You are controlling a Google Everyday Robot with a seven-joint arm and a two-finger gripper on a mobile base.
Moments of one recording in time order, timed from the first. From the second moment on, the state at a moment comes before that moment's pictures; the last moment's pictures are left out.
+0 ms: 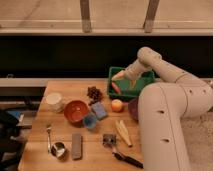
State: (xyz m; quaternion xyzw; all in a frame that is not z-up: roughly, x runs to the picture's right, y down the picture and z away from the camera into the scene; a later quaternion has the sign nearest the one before) arm 0.130 -0.038 0.920 -0.36 0.07 0.78 0.51
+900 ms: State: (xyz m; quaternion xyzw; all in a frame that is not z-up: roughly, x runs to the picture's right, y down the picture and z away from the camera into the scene) arm 0.130 -0.038 0.920 -0.36 0.07 0.78 0.51
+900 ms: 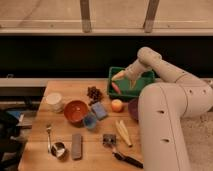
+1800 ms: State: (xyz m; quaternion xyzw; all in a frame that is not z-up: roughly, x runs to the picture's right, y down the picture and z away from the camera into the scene) arm 0.077 0.000 0.869 -0.35 0.08 0.72 0.59
